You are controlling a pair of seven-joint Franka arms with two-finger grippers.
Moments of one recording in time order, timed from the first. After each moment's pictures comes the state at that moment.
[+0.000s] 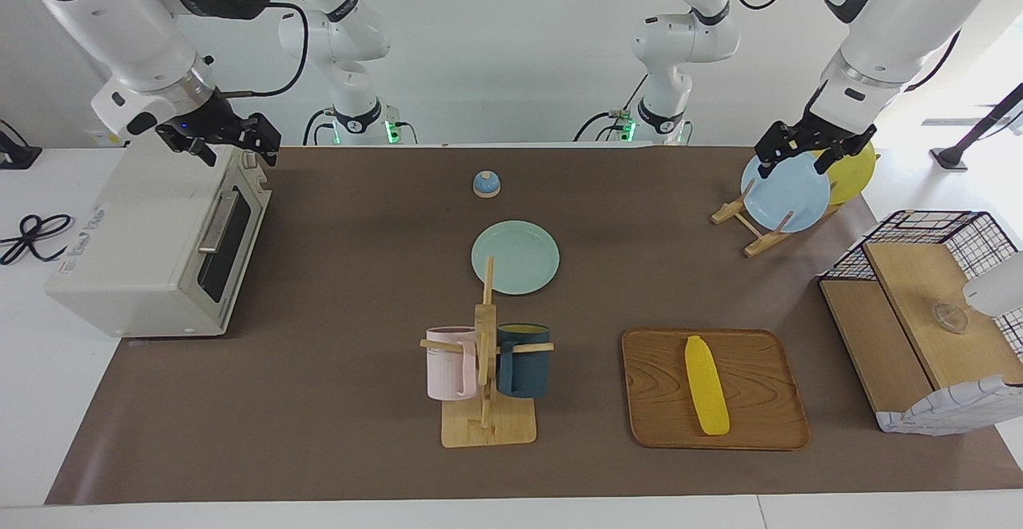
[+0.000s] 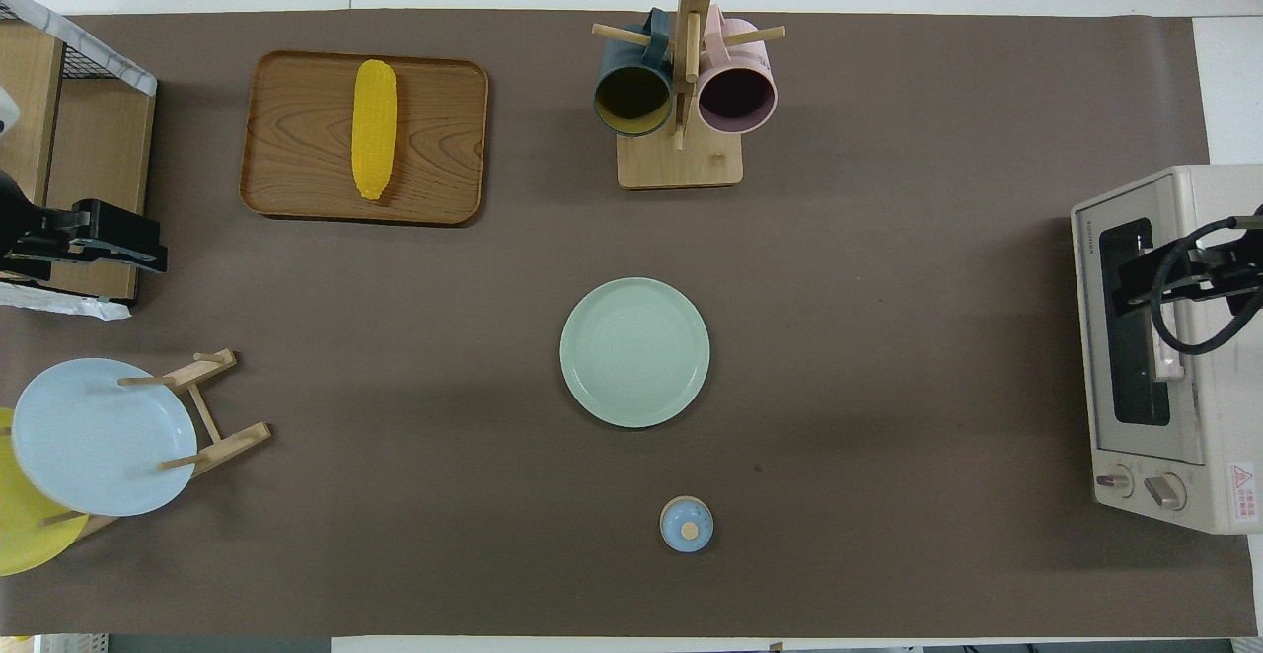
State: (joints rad) left arm -0.06 -0.01 -0.03 -1.60 0.00 1.52 -0.08; right arm -0.02 0.00 -0.04 -1.60 -0.01 1.39 -0.04
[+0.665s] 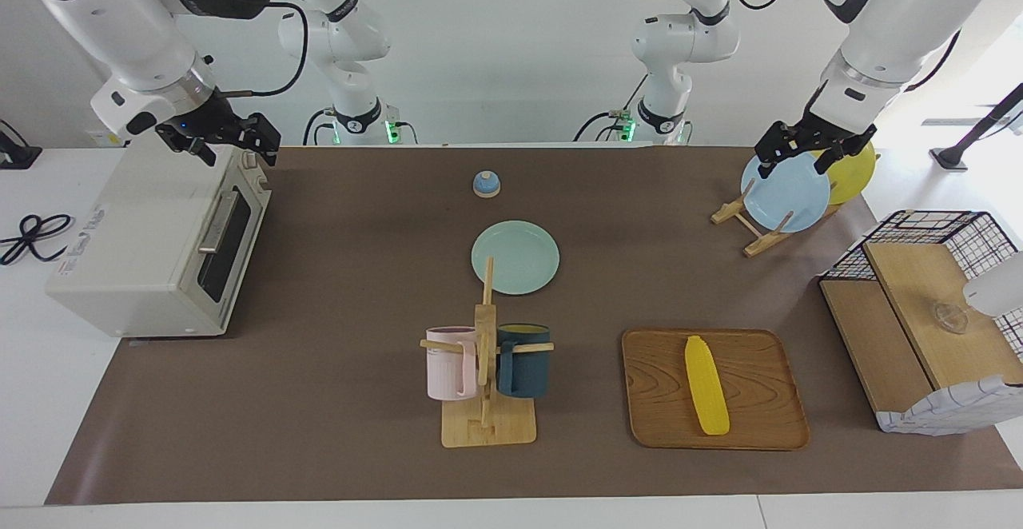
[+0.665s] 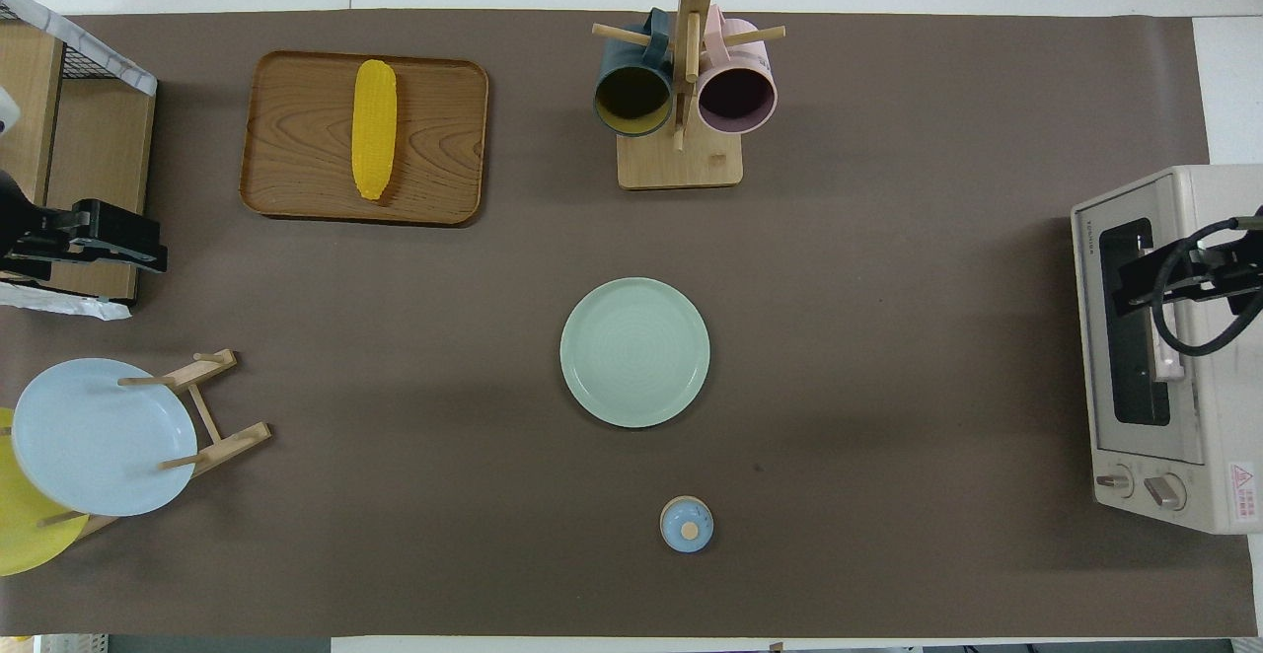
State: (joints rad) left arm -0.06 -0.01 -0.03 -1.60 0.00 1.52 -0.08; right arm -0.02 0.00 -0.04 -1.60 -0.01 1.40 -0.06
